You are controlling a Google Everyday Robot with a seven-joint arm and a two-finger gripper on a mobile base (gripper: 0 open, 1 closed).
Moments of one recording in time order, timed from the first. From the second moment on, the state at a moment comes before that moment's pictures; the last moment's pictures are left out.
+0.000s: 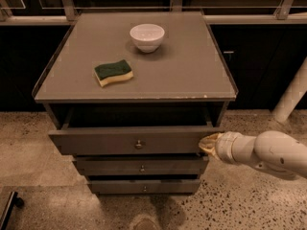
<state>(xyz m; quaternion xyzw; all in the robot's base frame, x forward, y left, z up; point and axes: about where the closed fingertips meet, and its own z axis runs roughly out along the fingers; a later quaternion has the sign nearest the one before) 0.544 -0.202 0.628 -0.47 0.78 0.04 0.41</state>
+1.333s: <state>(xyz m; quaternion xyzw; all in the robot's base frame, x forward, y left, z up) 0.579 -0.200 0.648 -0.46 0.76 -0.01 0.45</state>
